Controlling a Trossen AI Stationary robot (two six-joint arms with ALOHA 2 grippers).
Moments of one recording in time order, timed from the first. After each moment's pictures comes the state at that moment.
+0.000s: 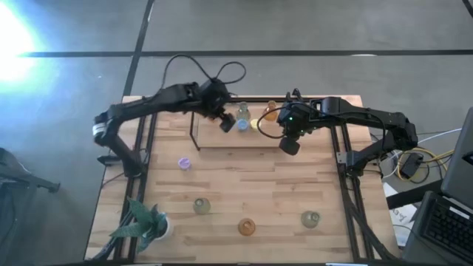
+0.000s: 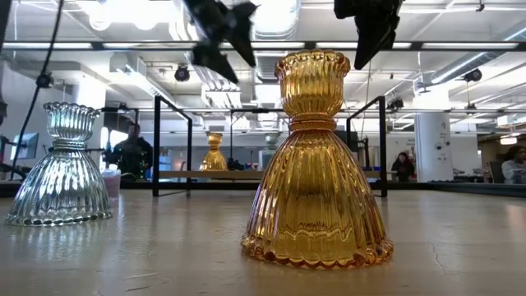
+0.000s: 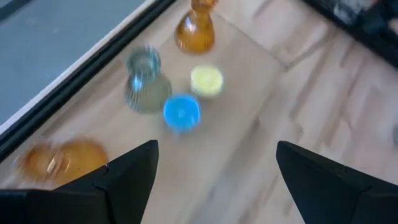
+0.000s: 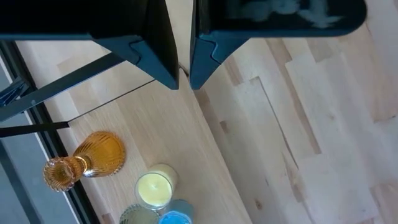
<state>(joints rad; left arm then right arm) 0.34 1.59 1.62 -0.86 -0.03 -0.33 -0.18 1.41 1.46 -1.19 0.15 0.21</state>
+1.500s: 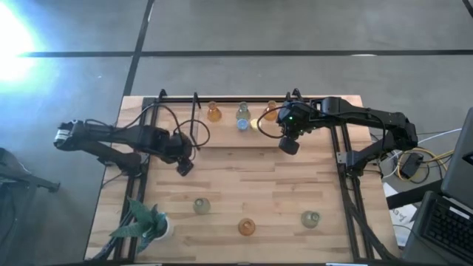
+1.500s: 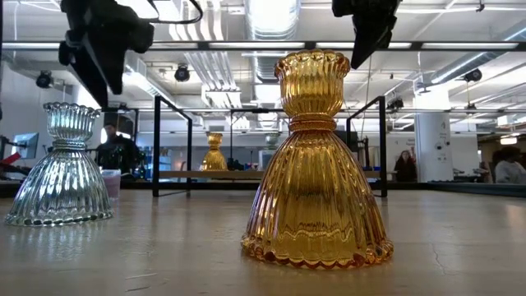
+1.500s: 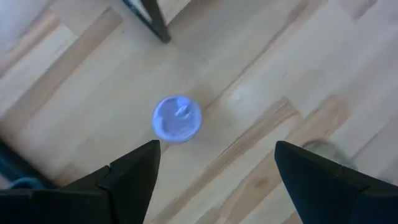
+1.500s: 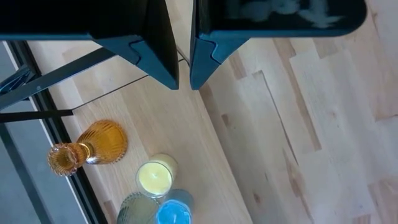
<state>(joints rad) -0.06 1.13 1.03 -1.18 -0.14 -0.85 -0.18 1.41 1.46 -1.16 0.16 0.18</state>
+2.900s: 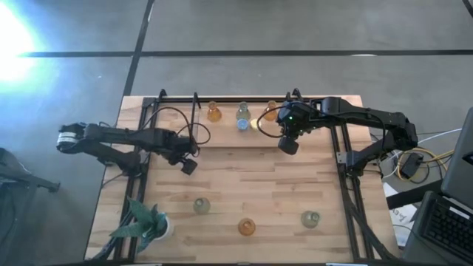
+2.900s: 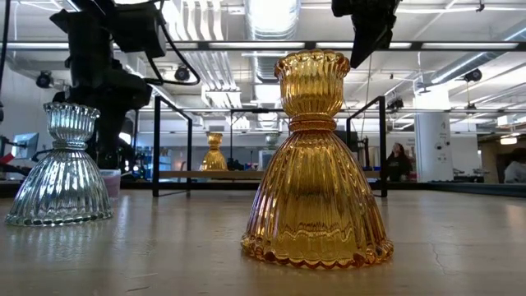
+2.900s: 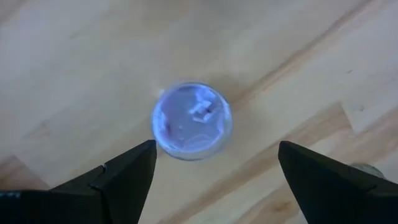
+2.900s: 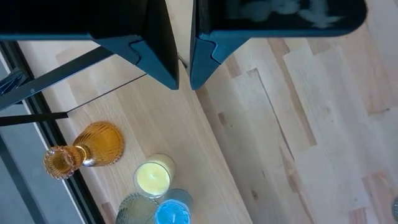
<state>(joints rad) 0.10 1.17 0.75 -0.92 0.01 -0.86 -0.18 1.41 1.46 -1.16 0.15 0.21</state>
